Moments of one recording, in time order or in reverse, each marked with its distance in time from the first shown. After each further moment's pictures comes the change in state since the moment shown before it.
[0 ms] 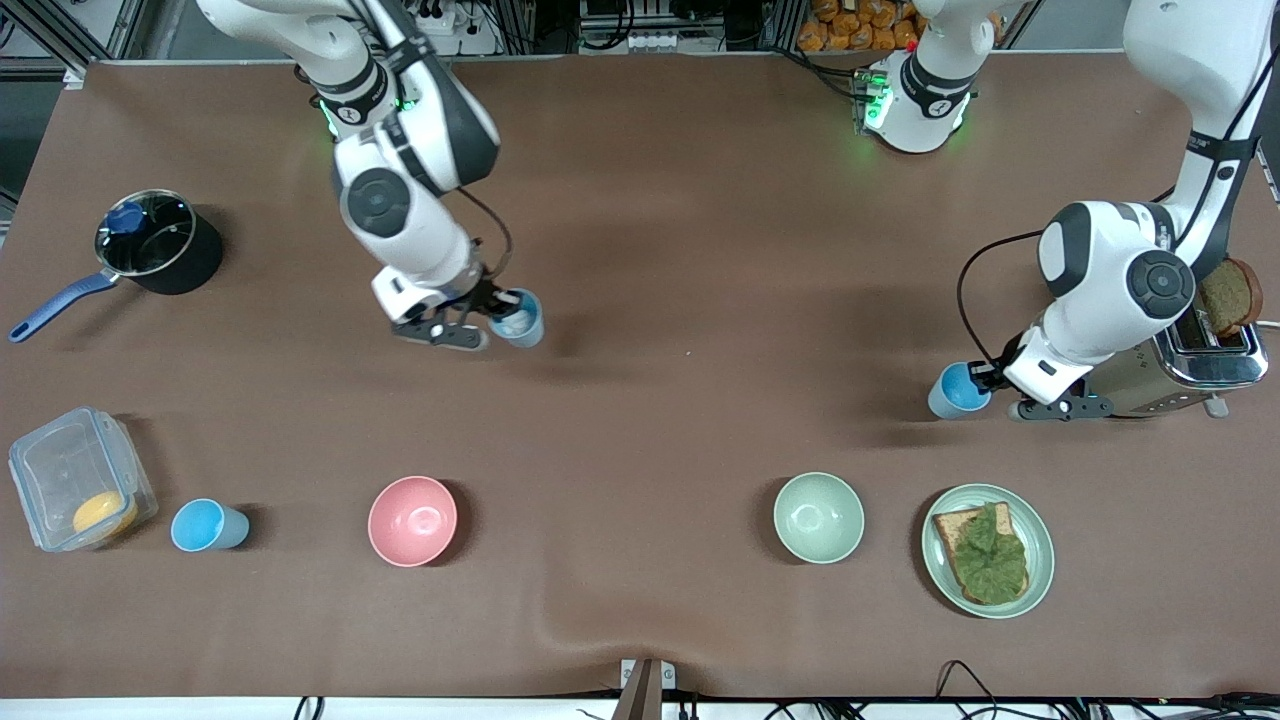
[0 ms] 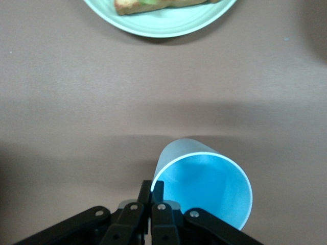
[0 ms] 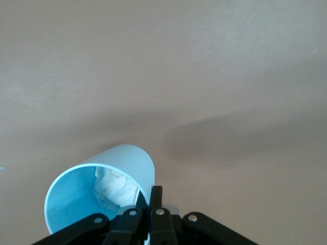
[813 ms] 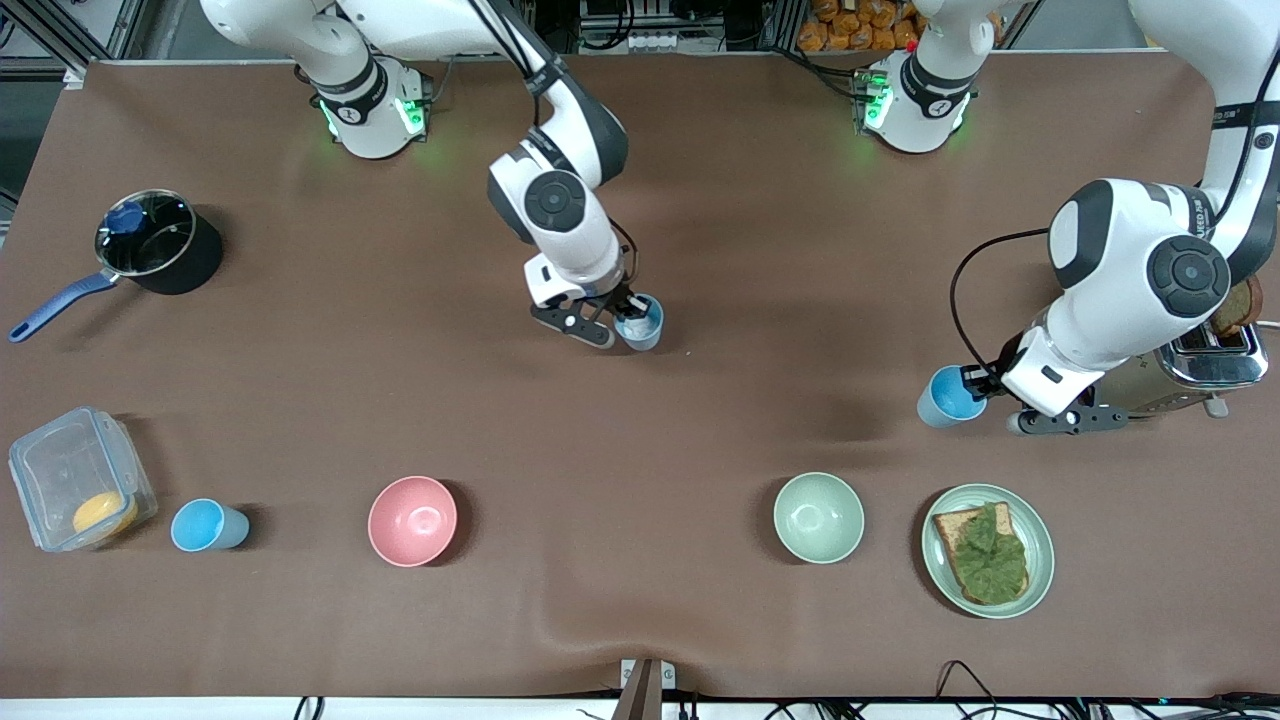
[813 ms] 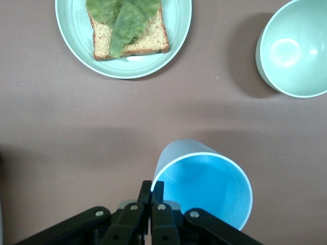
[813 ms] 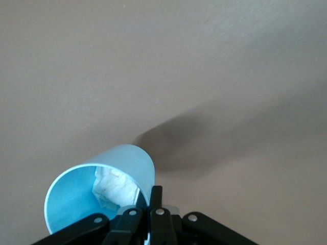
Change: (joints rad) left arm -0.021 -0.020 -0.081 0.223 -0.001 -0.252 -0.100; right arm 0.222 0.308 -0.001 0.267 0.058 0.125 0.395
